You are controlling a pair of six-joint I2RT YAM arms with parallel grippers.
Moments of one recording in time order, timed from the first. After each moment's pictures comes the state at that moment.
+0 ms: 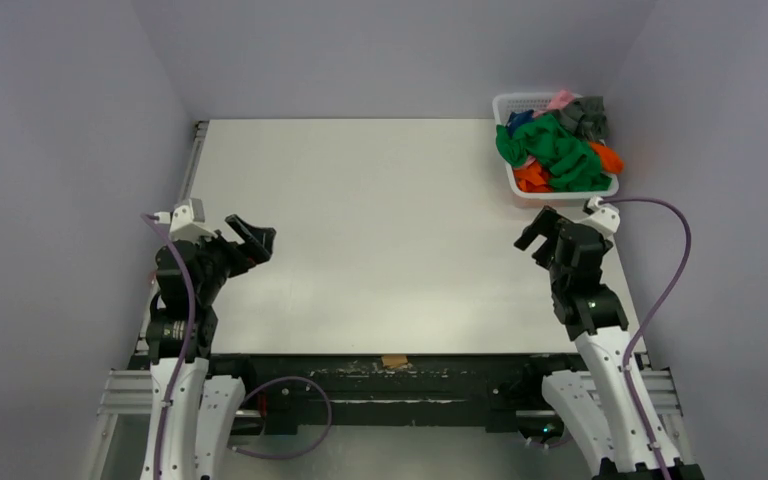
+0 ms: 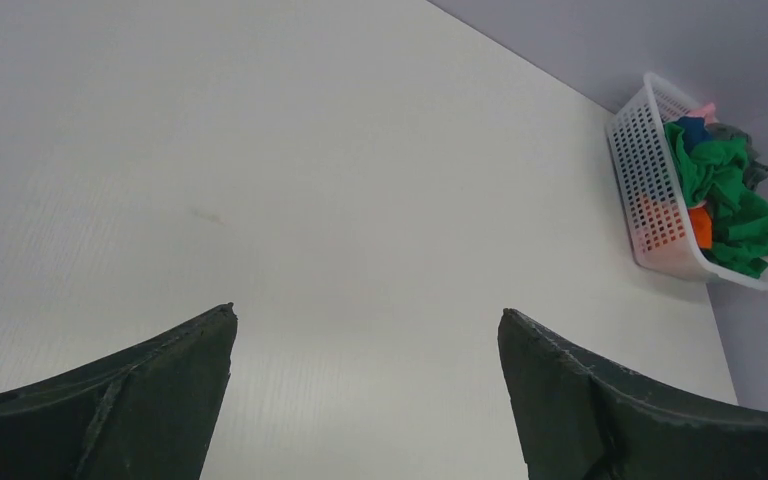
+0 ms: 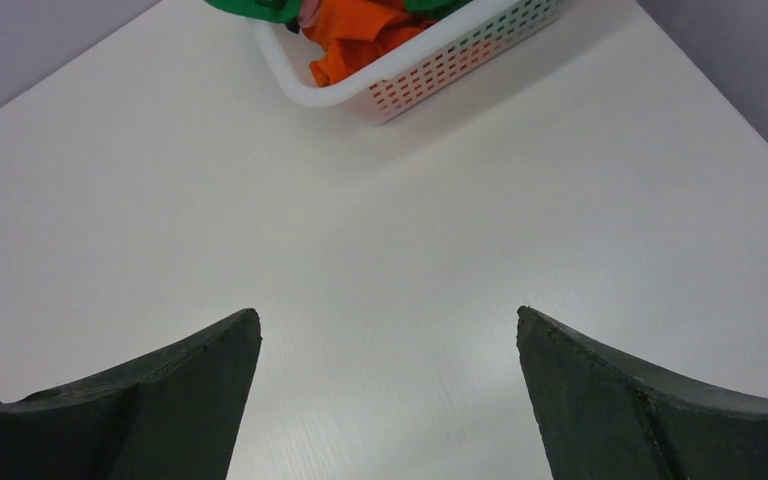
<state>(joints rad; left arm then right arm) 0.06 0.51 0.67 -0.46 0.18 -0.52 0.11 0.69 0.68 -0.45 0.35 0.51</state>
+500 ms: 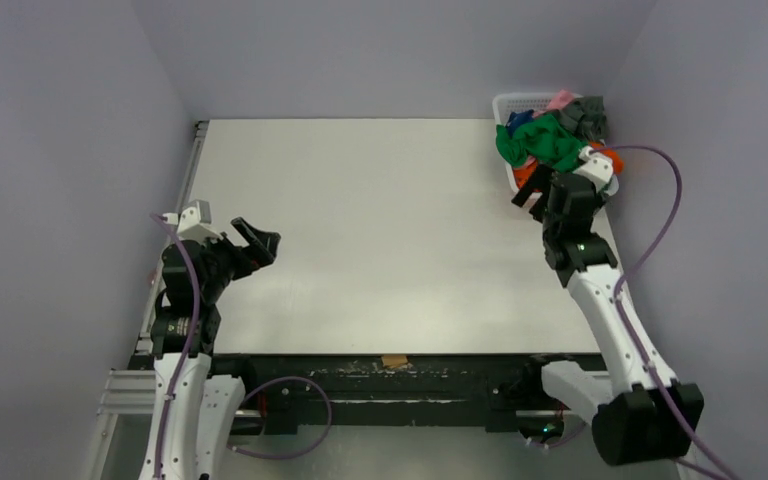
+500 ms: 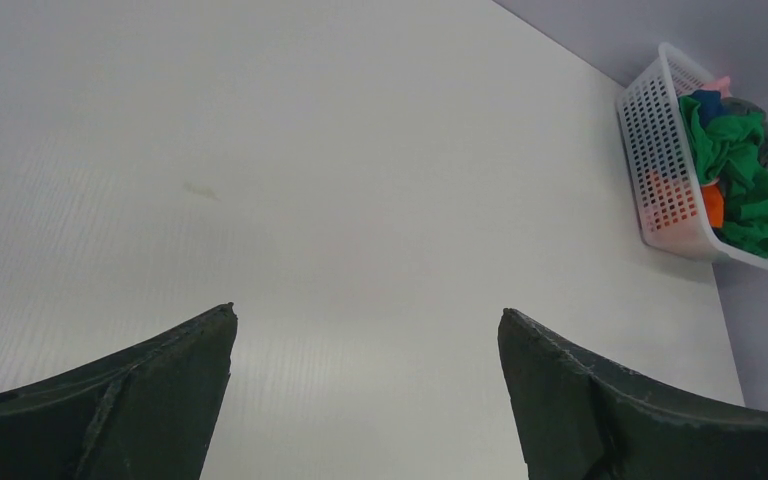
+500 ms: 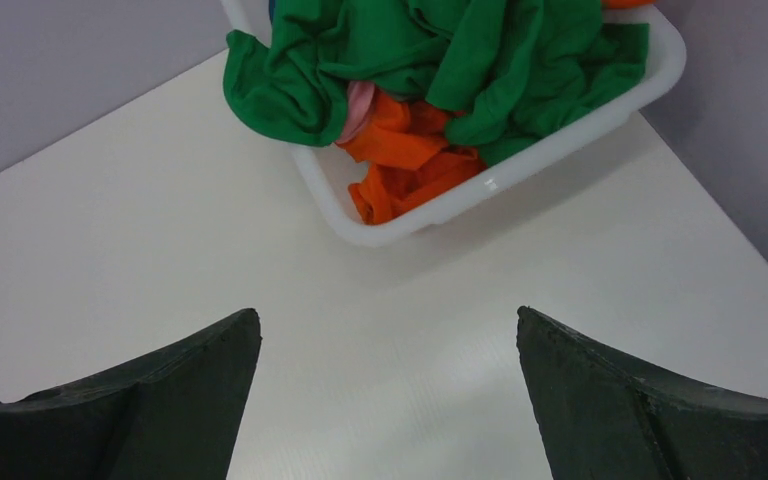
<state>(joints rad) 0.06 0.52 0.63 -0.45 0.21 -0.52 0.11 0.93 0.83 -0.30 0.41 0.45</state>
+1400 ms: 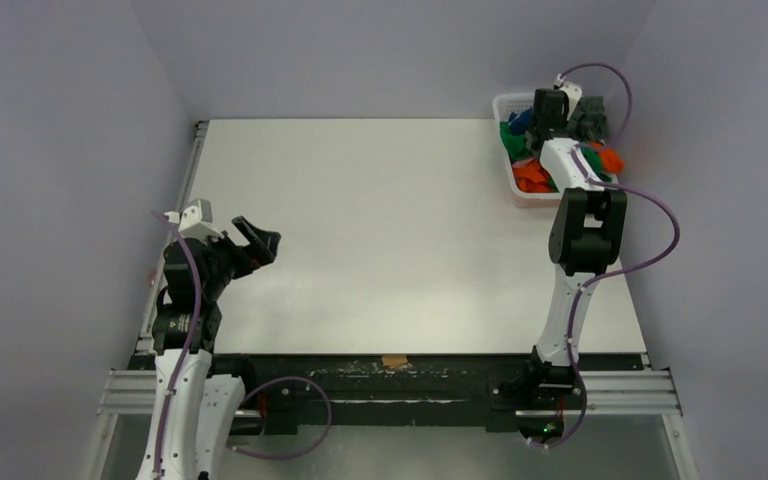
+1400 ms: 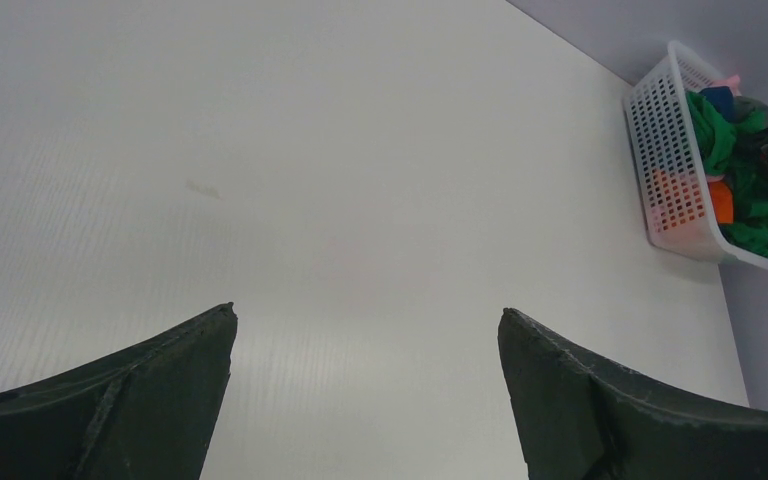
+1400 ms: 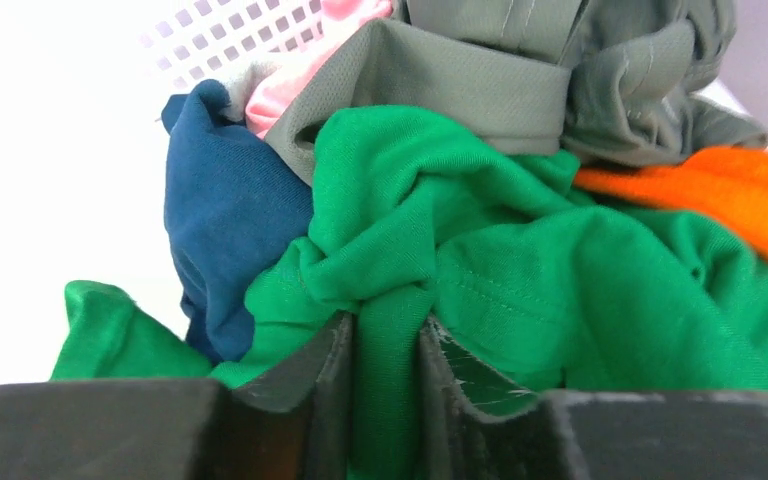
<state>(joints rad) 0.06 0.54 0.62 -0.43 0.21 -0.52 -0.05 2.17 1.84 -0.27 0.43 0.30</state>
